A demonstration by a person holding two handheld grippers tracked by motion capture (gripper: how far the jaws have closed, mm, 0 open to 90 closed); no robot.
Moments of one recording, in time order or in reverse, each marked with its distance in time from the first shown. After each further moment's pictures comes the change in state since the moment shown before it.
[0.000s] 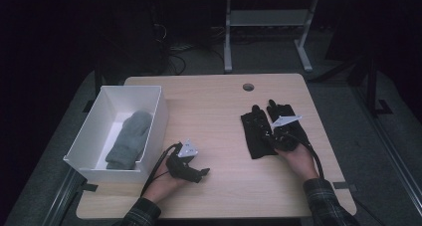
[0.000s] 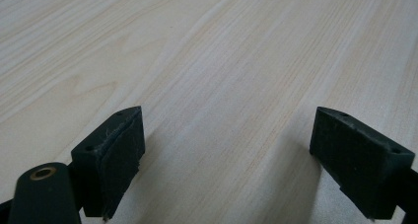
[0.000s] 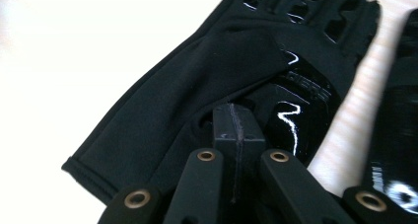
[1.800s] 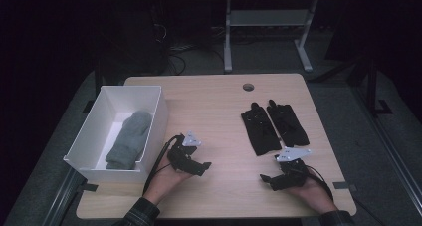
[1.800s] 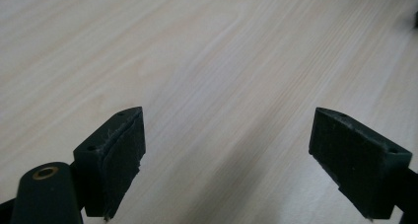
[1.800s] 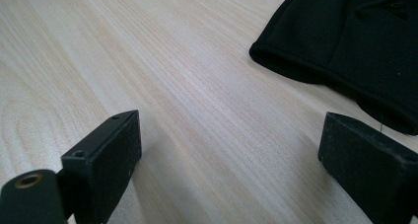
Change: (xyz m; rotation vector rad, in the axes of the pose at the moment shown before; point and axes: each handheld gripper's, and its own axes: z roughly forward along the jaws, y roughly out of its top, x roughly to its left) left arm -0.004 0.032 -0.014 0.090 0.031 -0.068; right arm 0.058 -0.066 -0.036 -0.051 0.039 -0.085
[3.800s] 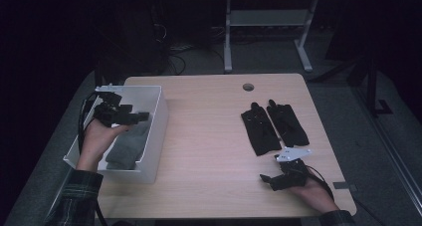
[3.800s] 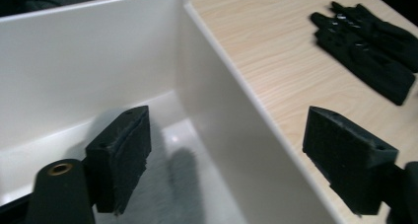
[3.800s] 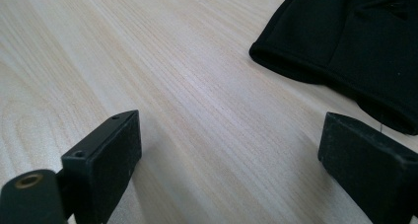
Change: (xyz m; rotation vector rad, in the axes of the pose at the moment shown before) left arm 0.142 0.019 -0.157 -0.147 0.116 -0.296; right arm 0.000 0.000 0.000 -0.001 0.000 0.000
